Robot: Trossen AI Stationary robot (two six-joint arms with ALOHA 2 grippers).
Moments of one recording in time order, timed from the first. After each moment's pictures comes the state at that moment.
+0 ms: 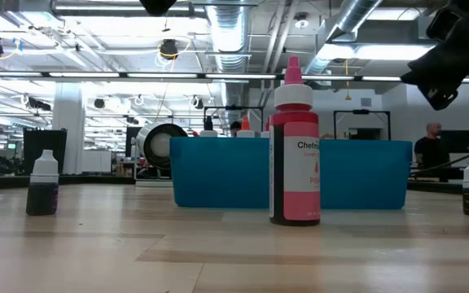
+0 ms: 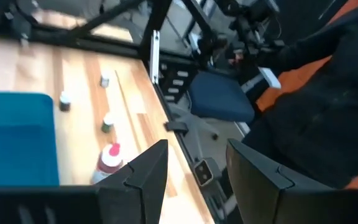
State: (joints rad) left arm -0.22 1.22 0.92 0.02 0.36 -0.35; right arm 0.39 0.26 0.23 -0.28 0.34 0.46
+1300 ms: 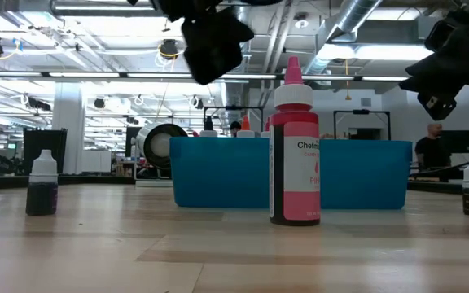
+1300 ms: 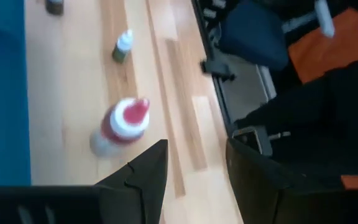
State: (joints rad) left arm -0.24 1.74 1.22 -0.14 0.38 -0.39; right arm 0.28 0.15 0.16 -0.26 0.24 0.50
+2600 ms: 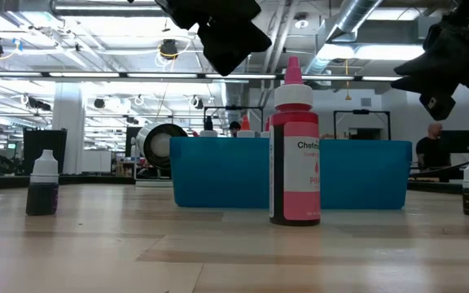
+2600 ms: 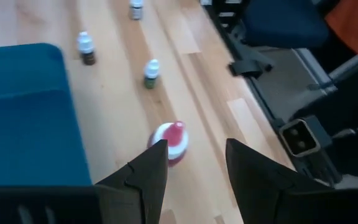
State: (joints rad) left arm -0.24 1.74 1.22 -0.12 0.24 -0.10; right arm 0.28 0.15 0.16 -0.23 0.35 0.59
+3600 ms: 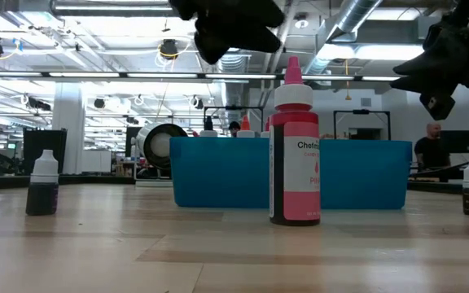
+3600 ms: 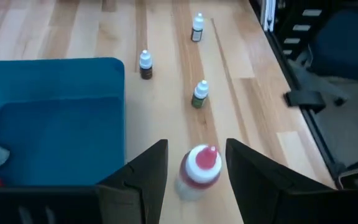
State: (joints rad) left arm -0.35 1.75 1.22 -0.07 -0.14 -0.22; right arm 0.28 0.15 0.16 -0.22 0.37 0.59
